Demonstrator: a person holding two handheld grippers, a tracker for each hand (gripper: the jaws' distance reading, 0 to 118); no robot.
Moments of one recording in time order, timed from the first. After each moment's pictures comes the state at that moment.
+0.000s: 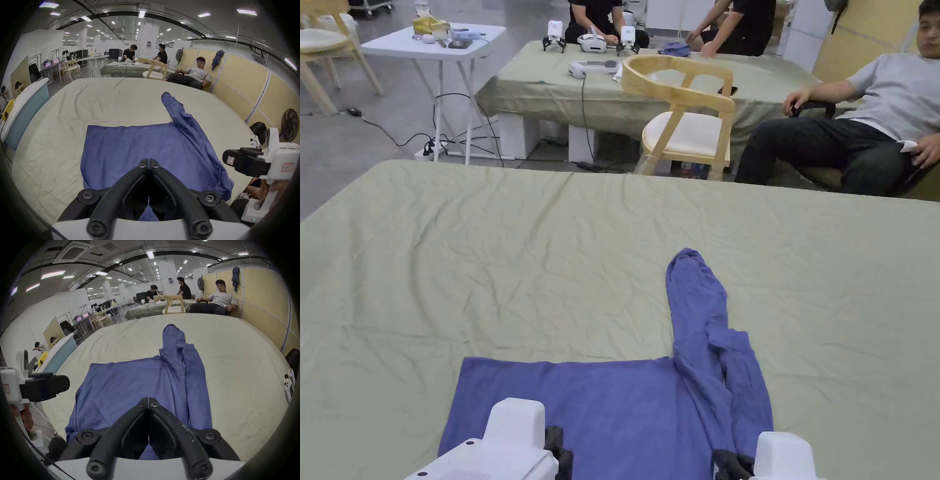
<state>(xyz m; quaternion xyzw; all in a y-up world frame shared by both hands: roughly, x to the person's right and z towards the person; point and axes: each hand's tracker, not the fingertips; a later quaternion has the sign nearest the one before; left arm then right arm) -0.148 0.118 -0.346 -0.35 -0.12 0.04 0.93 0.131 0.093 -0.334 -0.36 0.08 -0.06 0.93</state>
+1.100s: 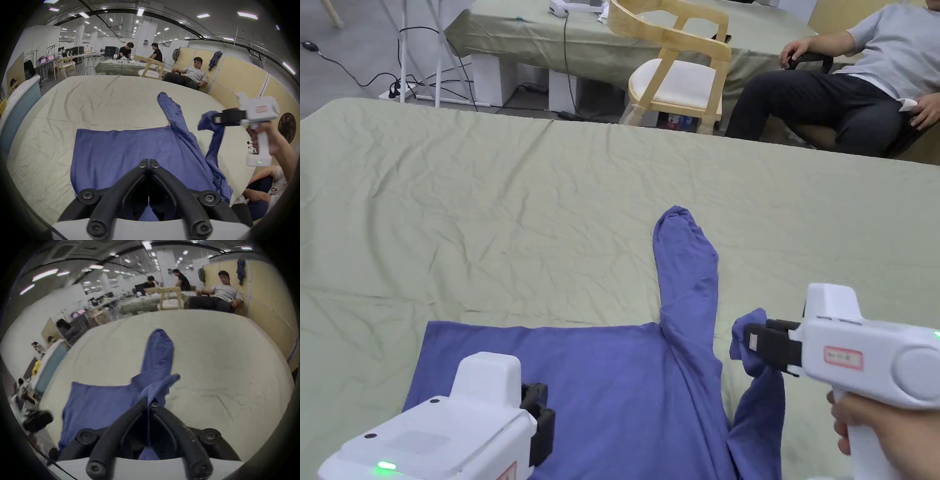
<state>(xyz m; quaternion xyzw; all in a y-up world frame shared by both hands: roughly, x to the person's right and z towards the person) -0.155 0.117 -0.366 -0.35 -0.14 0.06 0.92 0.211 0.142 -0.438 -0.39 0.14 -0.06 0.91</state>
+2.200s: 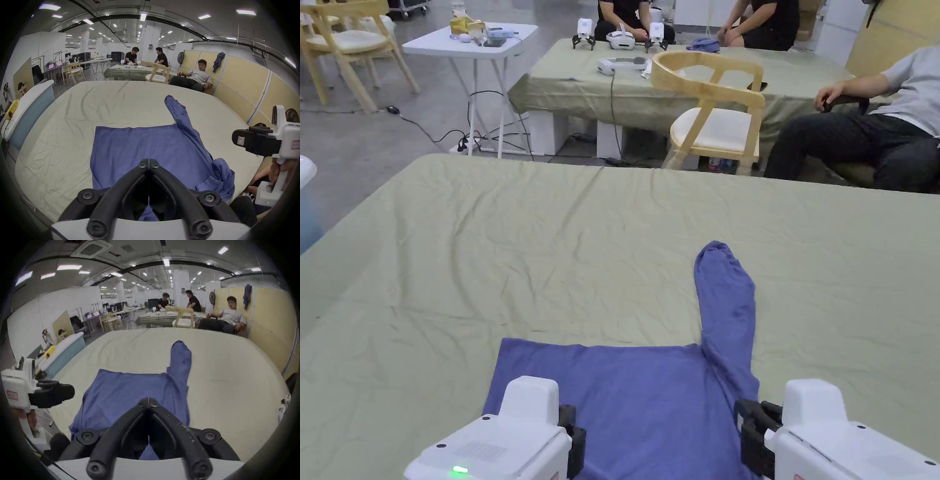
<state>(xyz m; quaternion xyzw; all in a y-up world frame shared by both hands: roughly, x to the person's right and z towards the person) -0.170 0.131 -0.319 -0.34 -0.10 0.03 0.94 0.120 0.141 -0.325 -0.33 0.13 -0.02 0.94</state>
